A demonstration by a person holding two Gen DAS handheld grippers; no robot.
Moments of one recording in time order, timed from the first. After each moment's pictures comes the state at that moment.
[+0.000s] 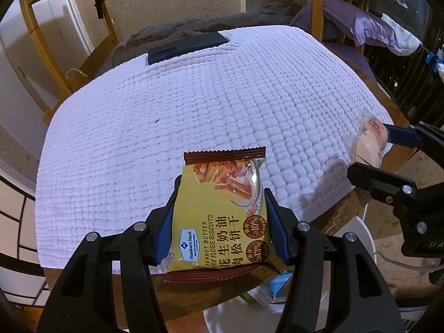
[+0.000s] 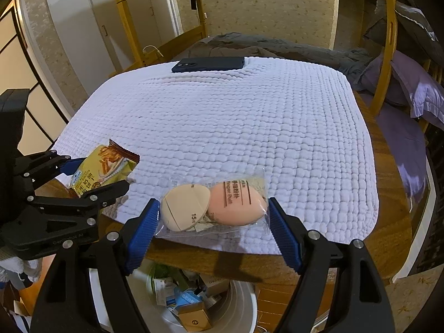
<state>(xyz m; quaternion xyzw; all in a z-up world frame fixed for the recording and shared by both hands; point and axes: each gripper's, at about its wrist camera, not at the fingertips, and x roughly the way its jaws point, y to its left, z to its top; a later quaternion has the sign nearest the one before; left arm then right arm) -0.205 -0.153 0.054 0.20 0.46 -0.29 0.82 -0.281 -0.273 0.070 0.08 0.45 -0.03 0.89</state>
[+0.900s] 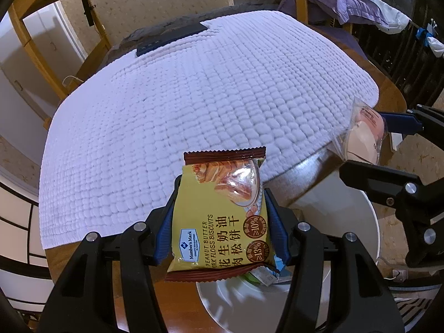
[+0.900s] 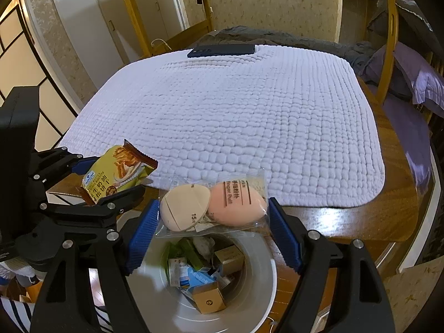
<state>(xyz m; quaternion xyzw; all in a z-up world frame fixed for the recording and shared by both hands) -0.249 -0.146 0.047 0.24 0.46 -0.30 0.80 -0.321 -0.249 0.066 0.10 0.46 -0.01 0.88</state>
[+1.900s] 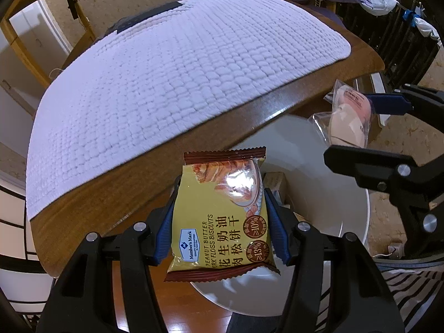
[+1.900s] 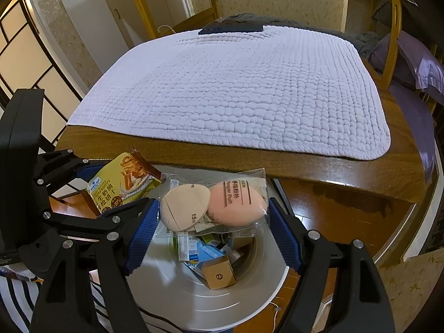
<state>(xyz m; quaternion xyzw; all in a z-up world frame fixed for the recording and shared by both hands) -0.296 -0.132 0.028 0.26 0.49 -0.32 0.77 -0.357 -0.230 0.050 0.10 0.49 0.01 0.86</state>
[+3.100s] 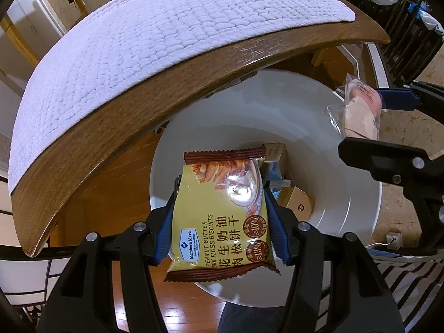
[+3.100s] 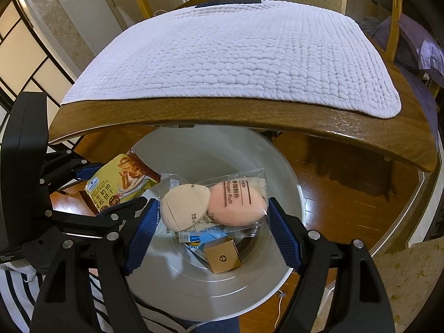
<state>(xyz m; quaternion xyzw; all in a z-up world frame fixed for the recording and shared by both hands) -0.302 -0.124 -0.009 0.27 0.53 -0.31 0.74 -0.364 -0.221 0.015 0.11 0.53 0.00 0.84</state>
